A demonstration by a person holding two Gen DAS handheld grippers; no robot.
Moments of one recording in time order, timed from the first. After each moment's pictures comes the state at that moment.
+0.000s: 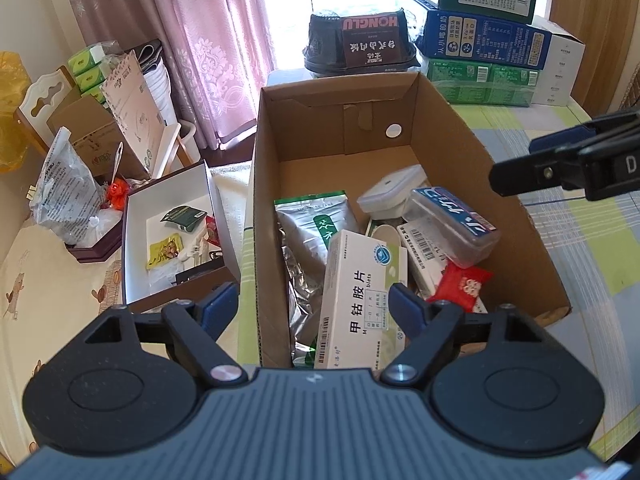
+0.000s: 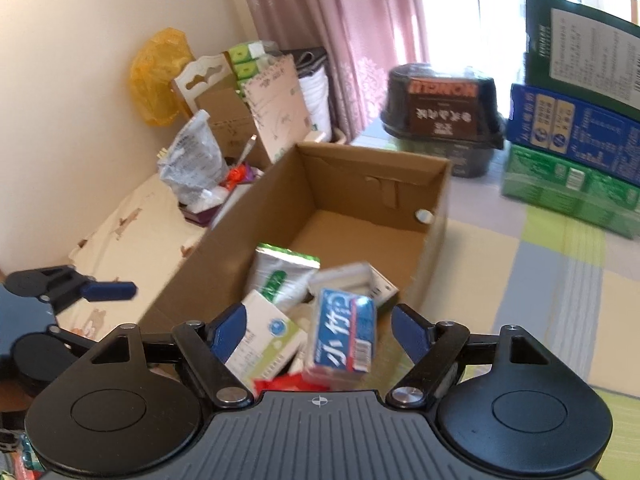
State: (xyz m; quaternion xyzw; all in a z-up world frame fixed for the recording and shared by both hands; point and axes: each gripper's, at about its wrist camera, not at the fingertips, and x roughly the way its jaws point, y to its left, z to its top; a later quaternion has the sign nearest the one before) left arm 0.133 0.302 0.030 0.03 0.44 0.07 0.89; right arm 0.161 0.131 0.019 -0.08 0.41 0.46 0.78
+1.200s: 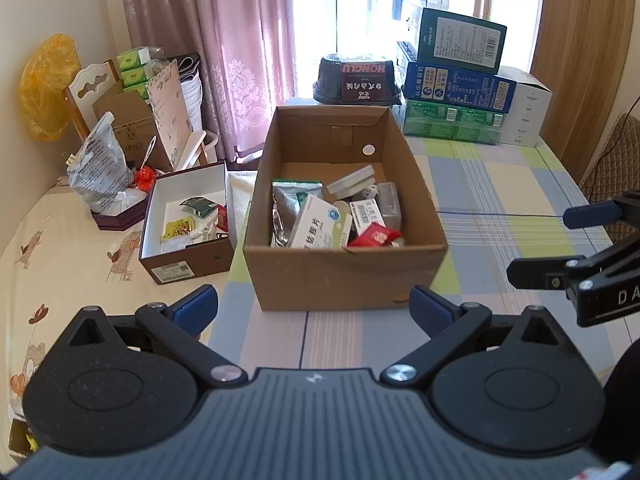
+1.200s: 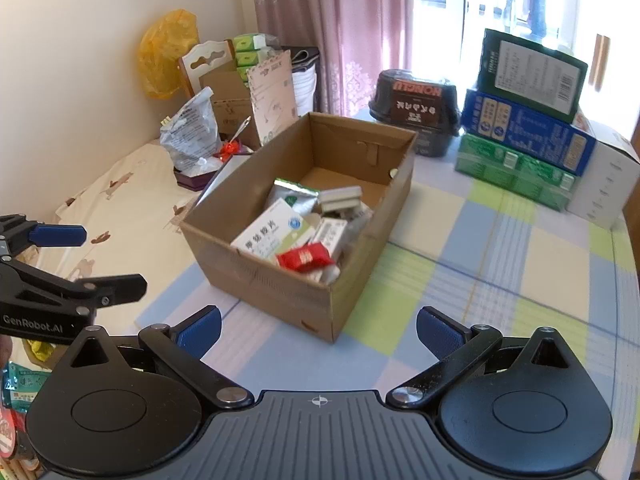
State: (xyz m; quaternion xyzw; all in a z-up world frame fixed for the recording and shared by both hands) left arm -0.022 0.232 0.093 -0.02 0.39 0.11 0.91; right arm 0.007 0.023 0.056 -0.14 0.38 0.43 0.81
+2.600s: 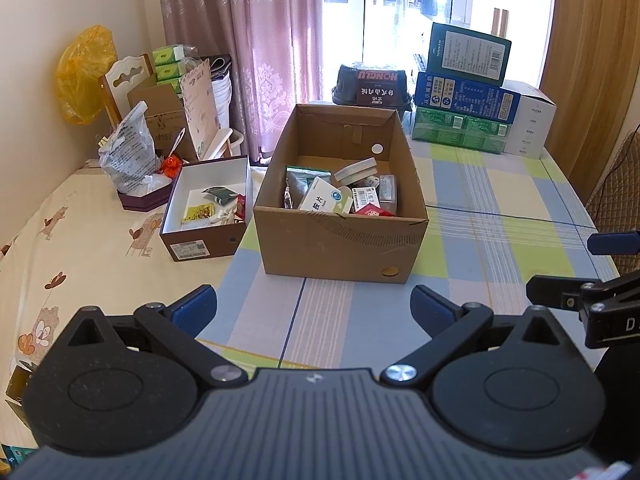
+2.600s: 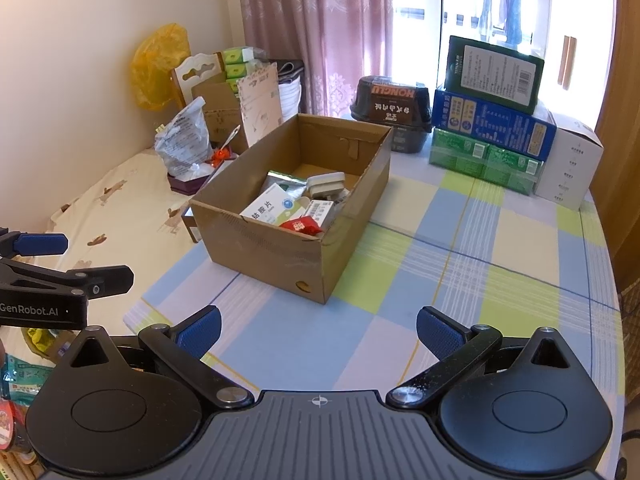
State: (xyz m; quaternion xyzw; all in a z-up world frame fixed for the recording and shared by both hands) left arm -0.084 0.193 0.102 -0.04 0.37 0.15 0.92; right arm -0.047 -0.037 0.065 -0.13 0.36 0.41 0.83
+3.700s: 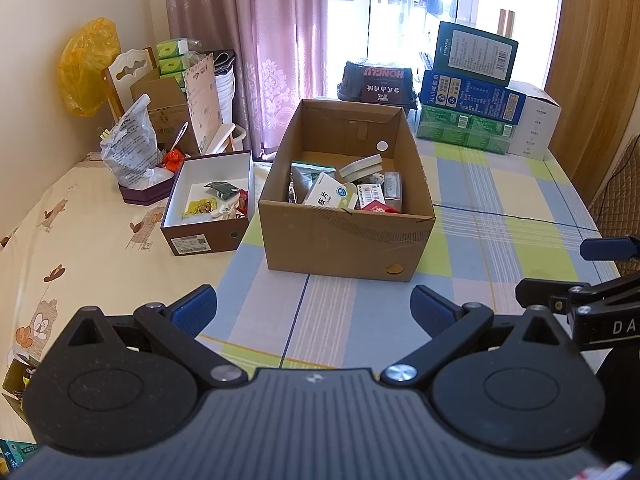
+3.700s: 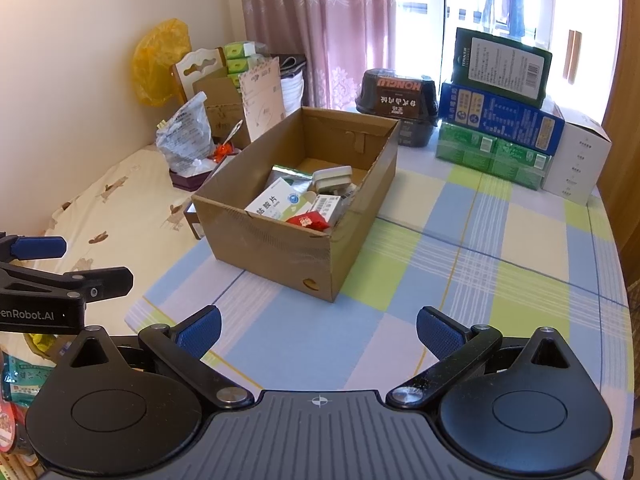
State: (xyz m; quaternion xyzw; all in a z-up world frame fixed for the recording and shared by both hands) left arm -0.083 0.198 0.097 -0.06 0.37 0.16 0.91; right arm -0.048 -0.023 0.054 -0.13 0.36 0.41 0.82
